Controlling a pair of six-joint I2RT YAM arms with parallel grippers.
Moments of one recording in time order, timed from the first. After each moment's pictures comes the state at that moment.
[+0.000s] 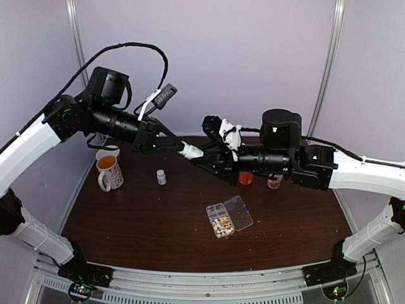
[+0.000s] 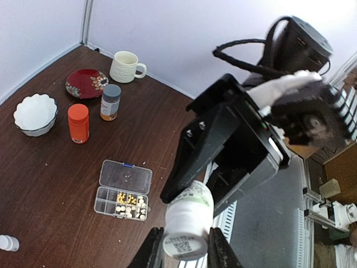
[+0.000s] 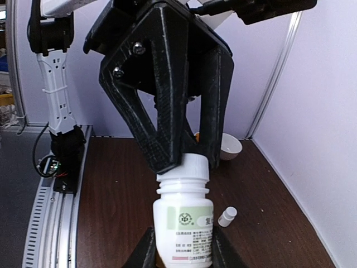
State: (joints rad) left arm -0.84 1.38 1.64 -0.80 0.59 -0.13; right arm 1.10 1.37 1.22 0.01 -0.15 -0.27
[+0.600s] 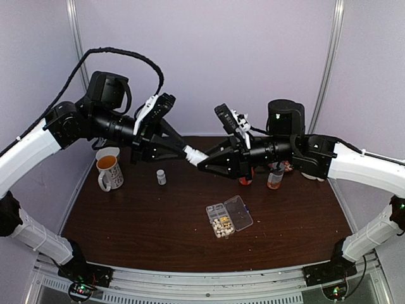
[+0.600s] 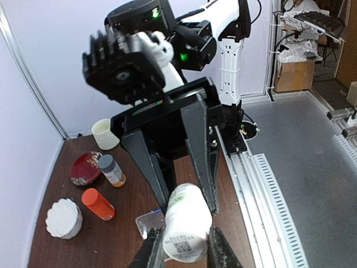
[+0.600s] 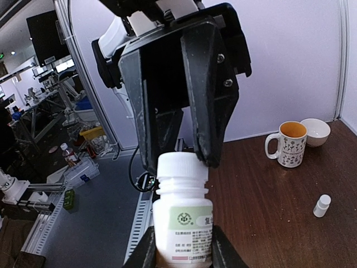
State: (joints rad) left arm -0.87 1.34 1.55 -0.68 0.73 0.46; right arm 0.96 1.38 1.24 -0.02 -0.70 0.10
